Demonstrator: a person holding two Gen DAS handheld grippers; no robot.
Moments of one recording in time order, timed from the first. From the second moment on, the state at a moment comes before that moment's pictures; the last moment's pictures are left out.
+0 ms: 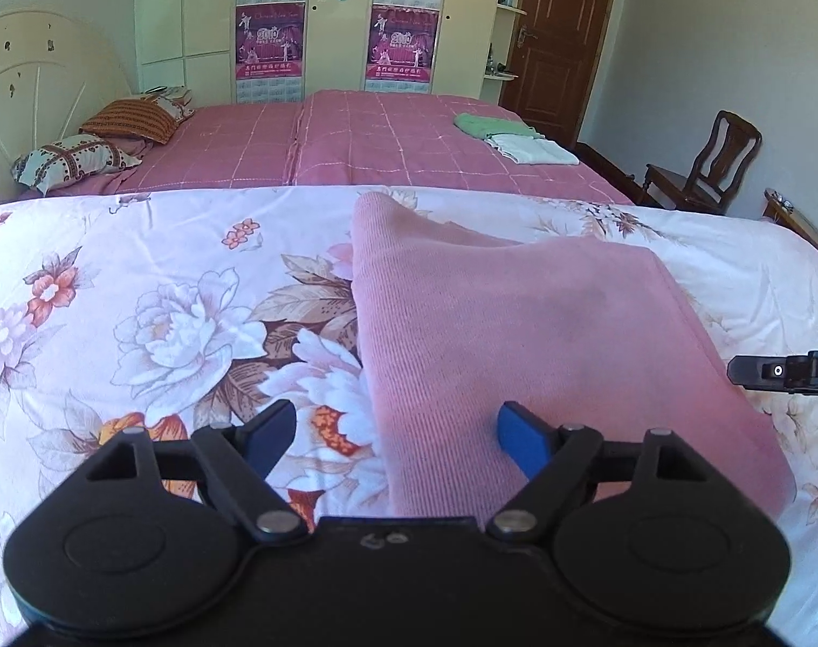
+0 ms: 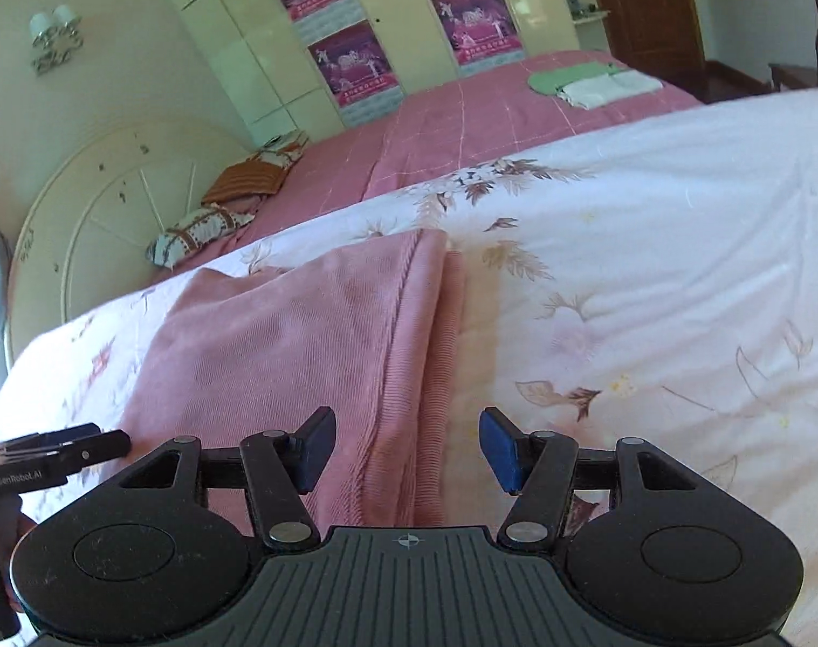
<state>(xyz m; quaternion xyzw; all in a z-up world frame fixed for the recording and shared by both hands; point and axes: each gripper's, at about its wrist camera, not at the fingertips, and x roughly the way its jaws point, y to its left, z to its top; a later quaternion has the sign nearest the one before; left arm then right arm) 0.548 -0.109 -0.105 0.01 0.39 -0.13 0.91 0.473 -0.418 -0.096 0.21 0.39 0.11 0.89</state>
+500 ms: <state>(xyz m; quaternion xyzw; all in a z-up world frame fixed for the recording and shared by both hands) 0.570 -0.087 -0.116 -0.09 0.41 -0.18 0.89 0.486 -0.446 -0.115 0.32 0.40 0.13 0.85</state>
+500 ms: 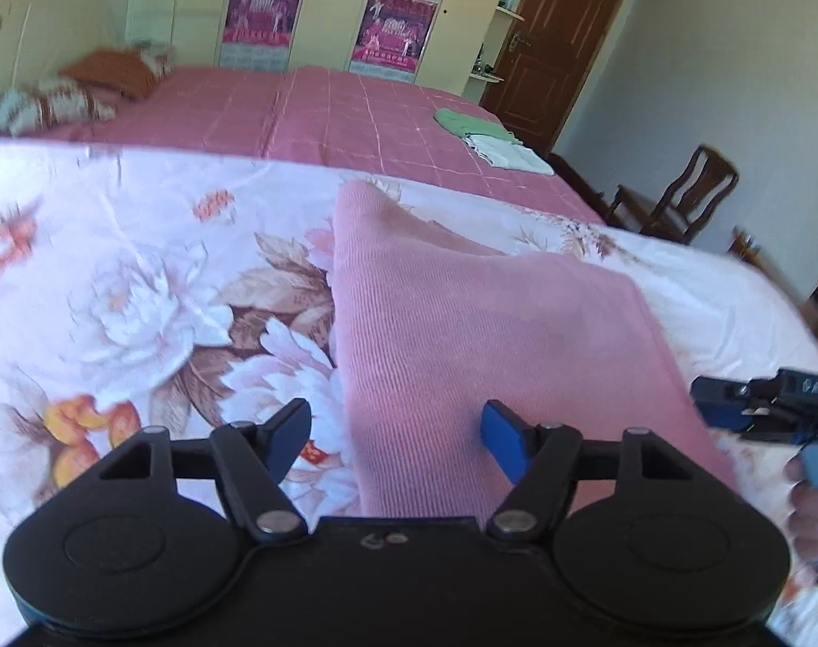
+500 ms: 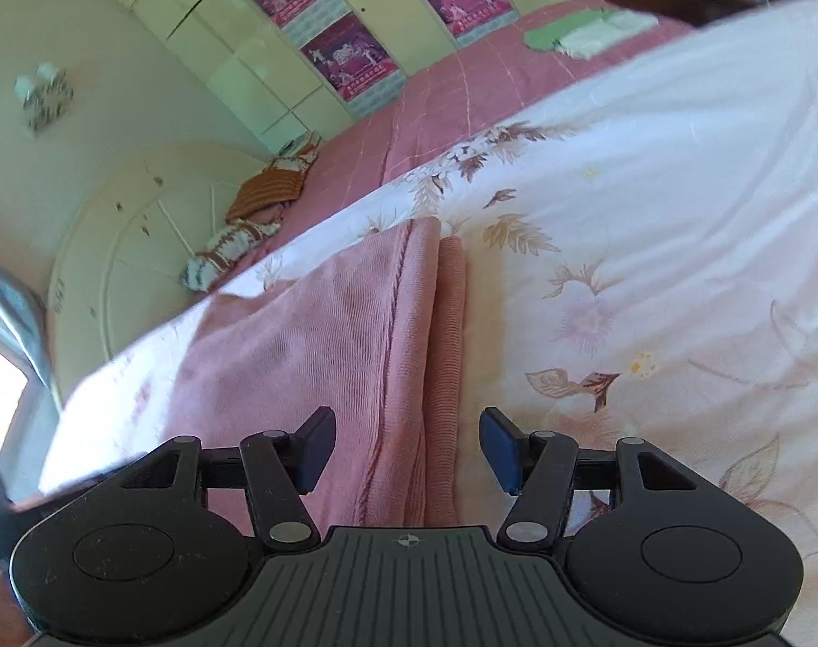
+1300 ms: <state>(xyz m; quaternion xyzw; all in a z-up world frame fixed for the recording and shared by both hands) 0.603 -0.092 -0.138 -0.12 0.46 -0.22 0.85 0.502 -0.439 -0.120 0.26 0.43 0.20 0.84</state>
